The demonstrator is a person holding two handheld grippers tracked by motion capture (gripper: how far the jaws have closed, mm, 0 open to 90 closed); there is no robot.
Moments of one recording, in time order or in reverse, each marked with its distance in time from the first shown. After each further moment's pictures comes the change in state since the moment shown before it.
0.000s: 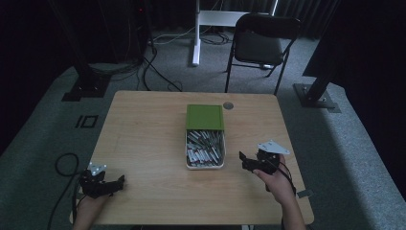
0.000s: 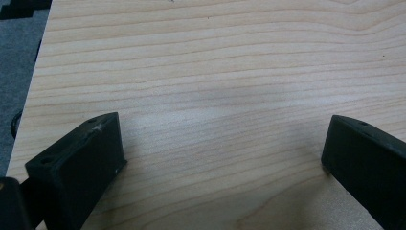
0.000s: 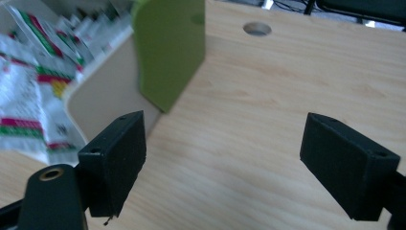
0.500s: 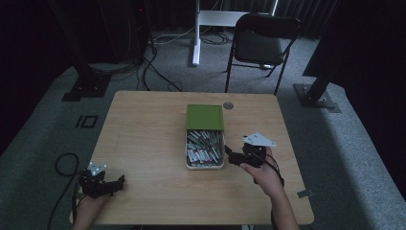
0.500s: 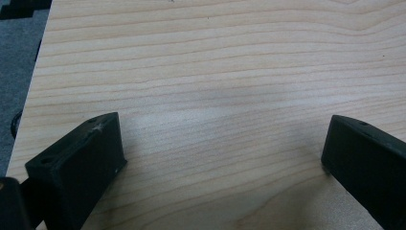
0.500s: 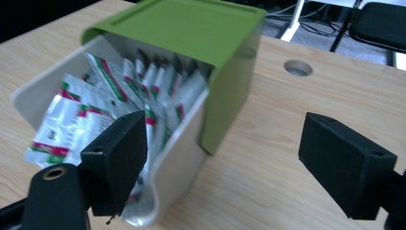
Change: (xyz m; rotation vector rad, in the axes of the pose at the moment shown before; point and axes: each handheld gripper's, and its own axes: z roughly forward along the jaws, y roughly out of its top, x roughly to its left) left arm 0.000 0.000 0.000 0.000 0.000 0.000; right arm 0.036 0.035 0.008 -0.051 0.088 -0.062
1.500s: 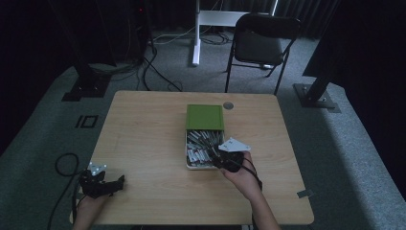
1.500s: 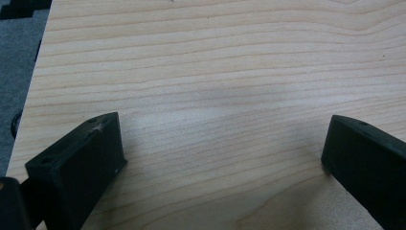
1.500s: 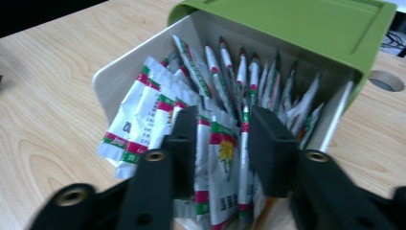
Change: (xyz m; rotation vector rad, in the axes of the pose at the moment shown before) left arm 0.000 0.000 0.000 -0.001 0.000 0.000; right arm 0.051 -0.007 0.033 0.028 0.145 -0.104
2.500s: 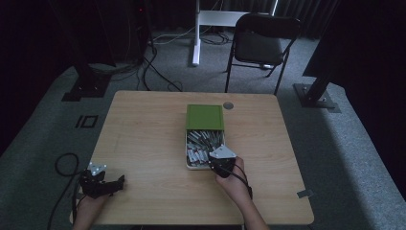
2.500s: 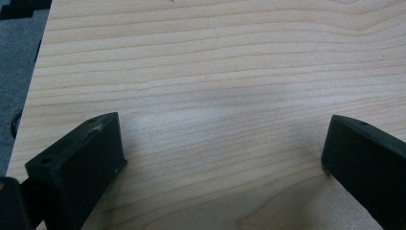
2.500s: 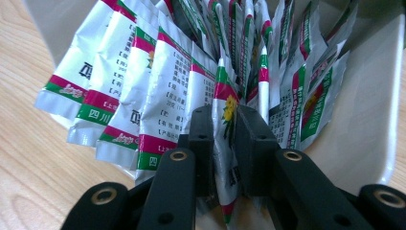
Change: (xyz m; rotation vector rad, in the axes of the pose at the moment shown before) left arm 0.000 0.000 0.000 0.002 0.000 0.002; right arm 0.018 -0.024 0.029 0.111 -0.158 -0.070
